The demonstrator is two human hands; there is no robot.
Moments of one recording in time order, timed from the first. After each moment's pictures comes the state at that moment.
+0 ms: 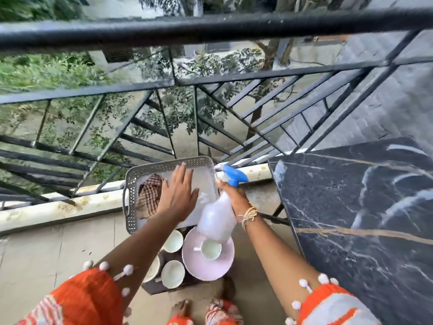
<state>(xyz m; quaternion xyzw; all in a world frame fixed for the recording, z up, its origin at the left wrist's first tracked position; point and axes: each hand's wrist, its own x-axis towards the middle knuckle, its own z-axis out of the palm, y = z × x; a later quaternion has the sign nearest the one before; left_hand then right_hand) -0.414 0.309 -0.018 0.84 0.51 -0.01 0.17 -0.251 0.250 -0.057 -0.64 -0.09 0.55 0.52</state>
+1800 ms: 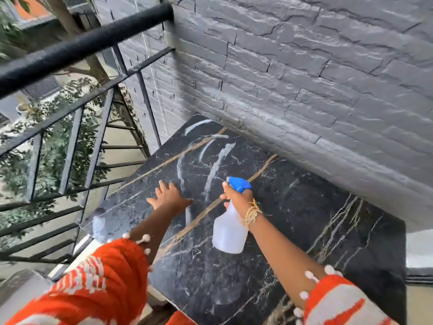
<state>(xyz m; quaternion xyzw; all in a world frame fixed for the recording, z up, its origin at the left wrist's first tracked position) 0.039 0.133 0.008 0.89 0.34 -0.22 0.19 0.086 -0.058 0.044 -0.69 0.18 0.21 0.67</state>
